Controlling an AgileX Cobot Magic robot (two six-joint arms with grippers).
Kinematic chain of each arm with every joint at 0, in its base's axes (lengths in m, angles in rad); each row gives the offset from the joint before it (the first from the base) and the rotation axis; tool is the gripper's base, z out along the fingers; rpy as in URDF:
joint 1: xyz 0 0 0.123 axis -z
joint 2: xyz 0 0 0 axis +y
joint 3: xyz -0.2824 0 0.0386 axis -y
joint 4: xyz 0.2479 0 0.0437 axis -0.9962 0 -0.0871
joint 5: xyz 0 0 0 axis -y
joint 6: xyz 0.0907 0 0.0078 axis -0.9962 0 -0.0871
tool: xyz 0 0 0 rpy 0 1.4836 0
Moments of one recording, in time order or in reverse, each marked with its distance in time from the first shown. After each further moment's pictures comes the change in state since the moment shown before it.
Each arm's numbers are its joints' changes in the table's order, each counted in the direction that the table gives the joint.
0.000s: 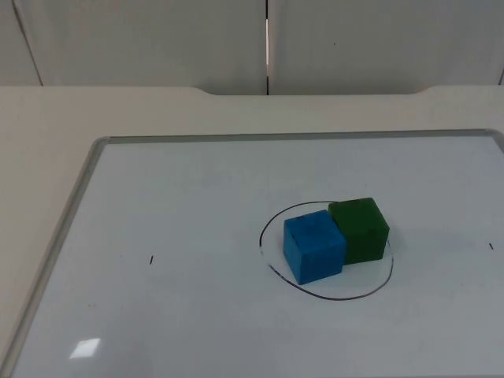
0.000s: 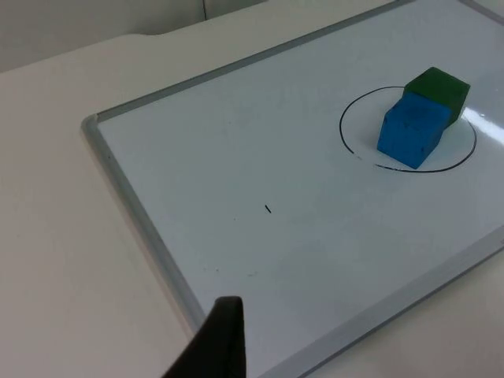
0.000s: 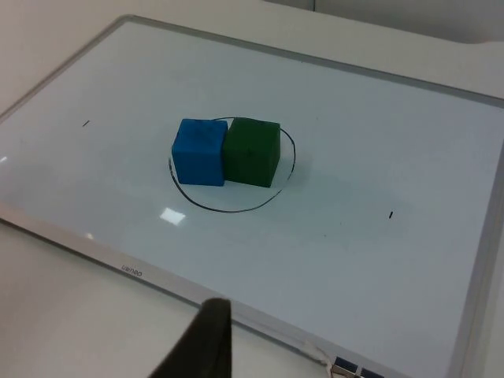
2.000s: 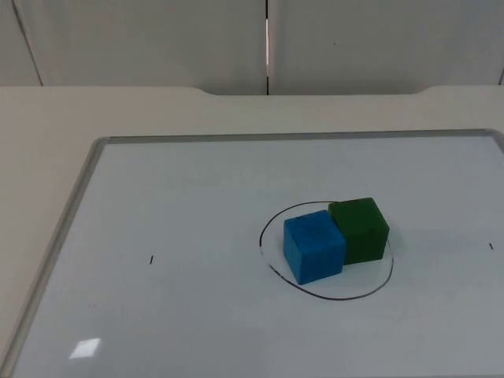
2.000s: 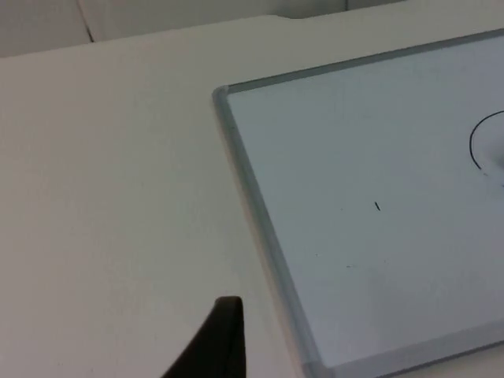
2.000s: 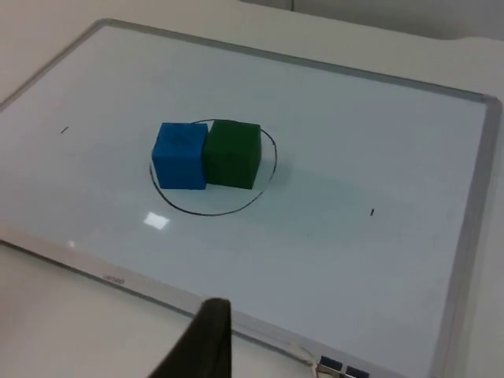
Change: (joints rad) right arm 0.050 0.000 0.000 0.000 0.000 0.000; left arm -0.303 0.000 0.000 0.000 0.000 -0.005
